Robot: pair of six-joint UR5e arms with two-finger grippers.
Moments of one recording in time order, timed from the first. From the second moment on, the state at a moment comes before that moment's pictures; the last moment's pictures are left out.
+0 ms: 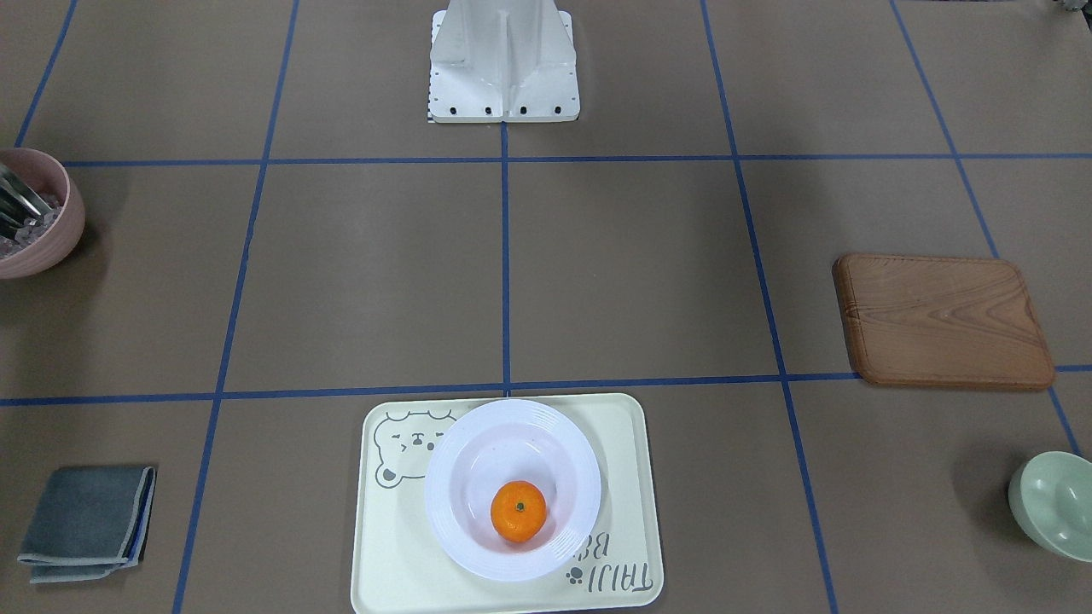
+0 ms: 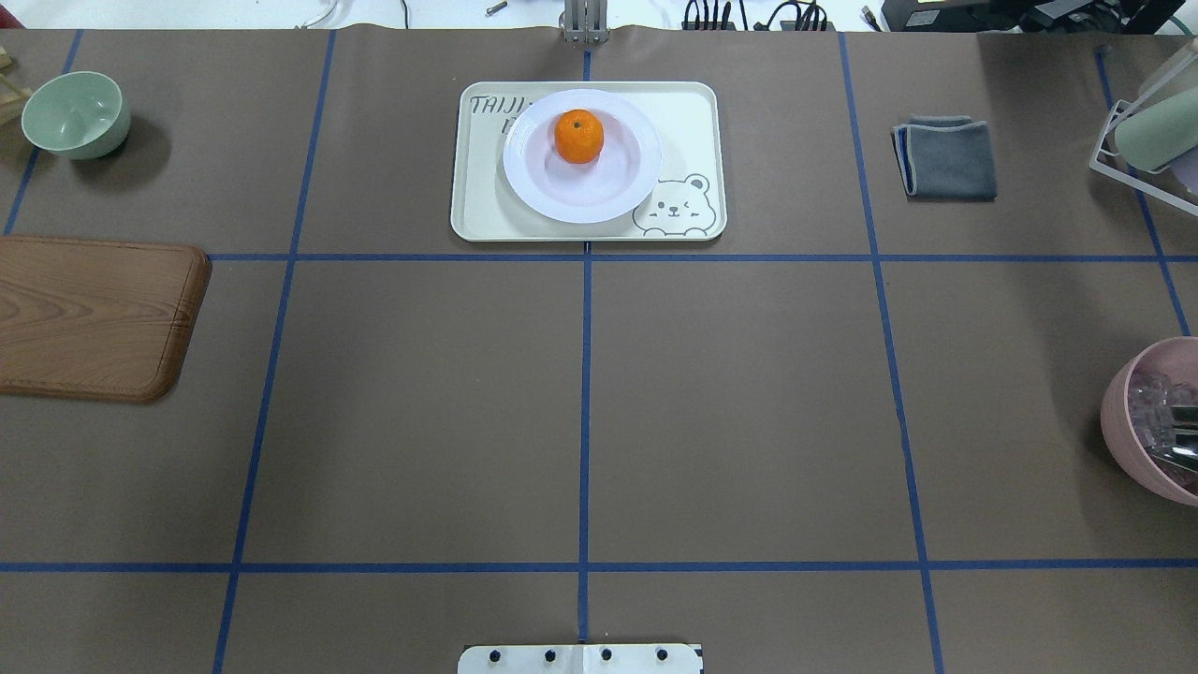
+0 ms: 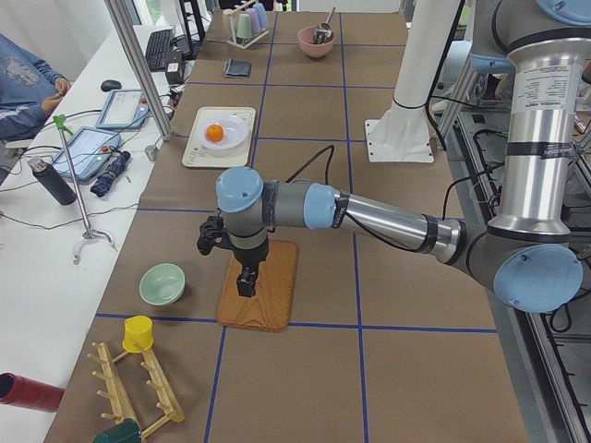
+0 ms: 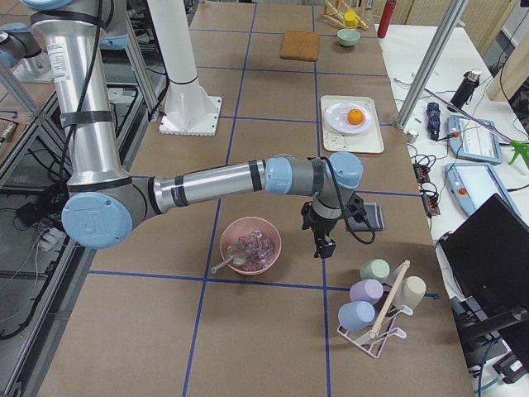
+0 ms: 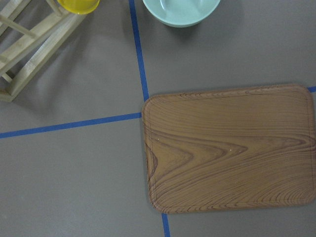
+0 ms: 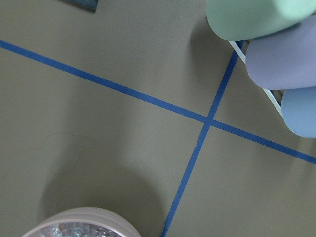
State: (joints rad) left arm -1.58 -1.56 -1.84 -1.34 -2.33 0.14; right arm 1.46 -1.43 1.67 -1.84 2.28 -0.29
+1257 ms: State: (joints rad) left arm -1.59 -1.55 -1.82 -1.43 -2.32 0.11; right arm 1.45 -1.53 1.80 -1.84 2.29 -0.20
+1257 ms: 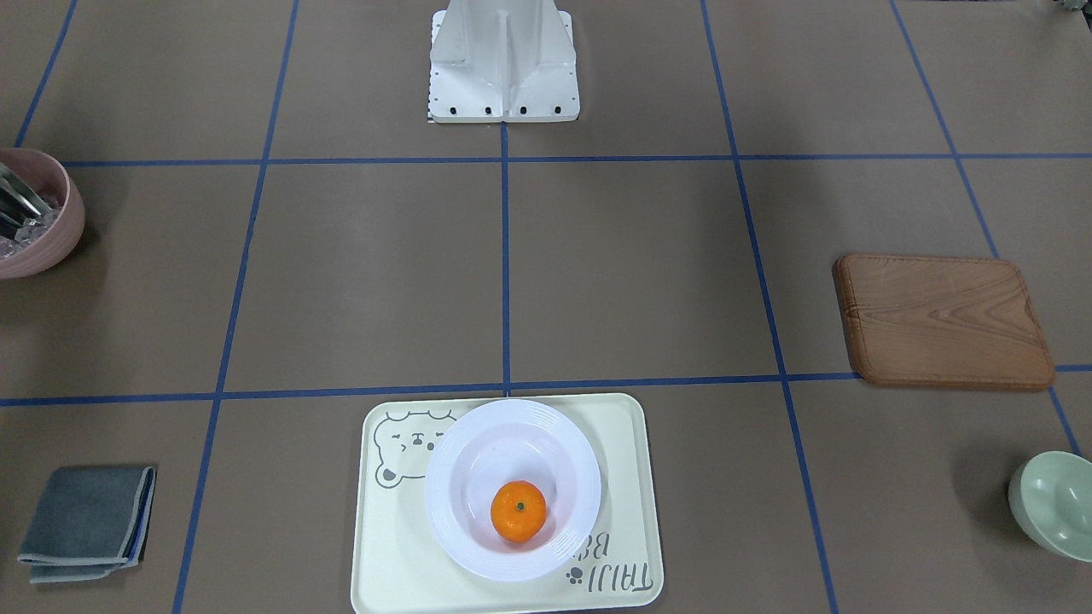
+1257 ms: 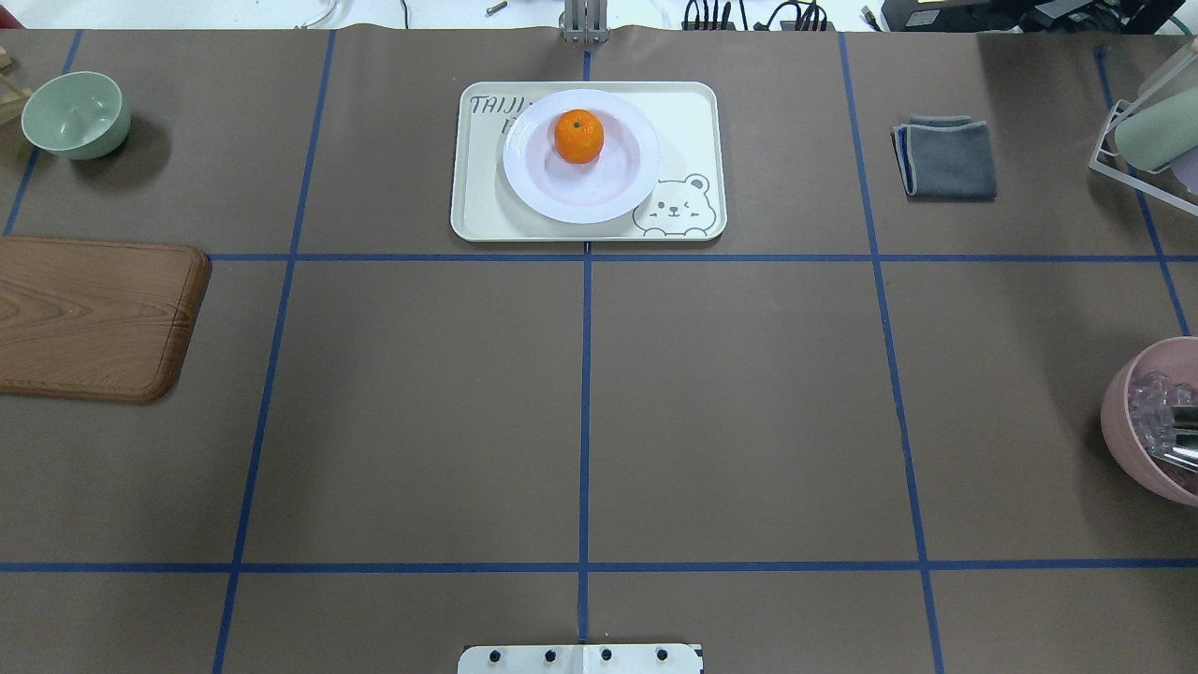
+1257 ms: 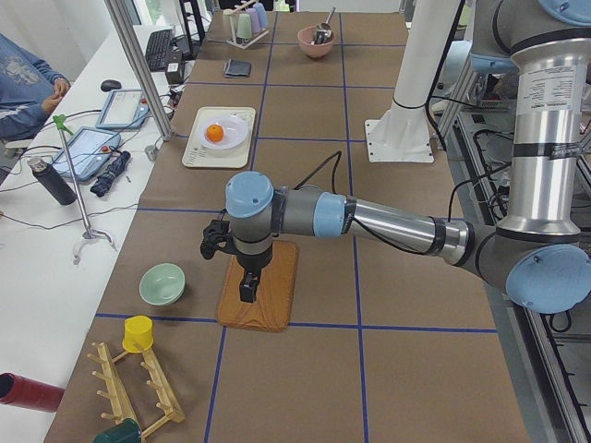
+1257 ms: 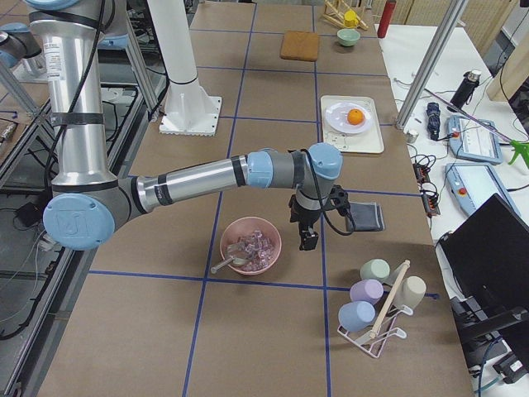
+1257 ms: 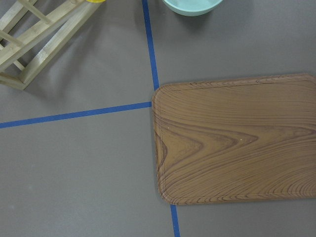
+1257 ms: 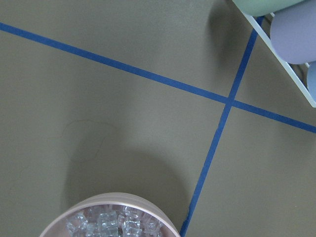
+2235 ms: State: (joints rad) left arm -1.59 -1.54 -1.76 -1.55 -2.33 0.11; right arm 1.45 -1.50 1.80 -1.84 2.29 -0.19
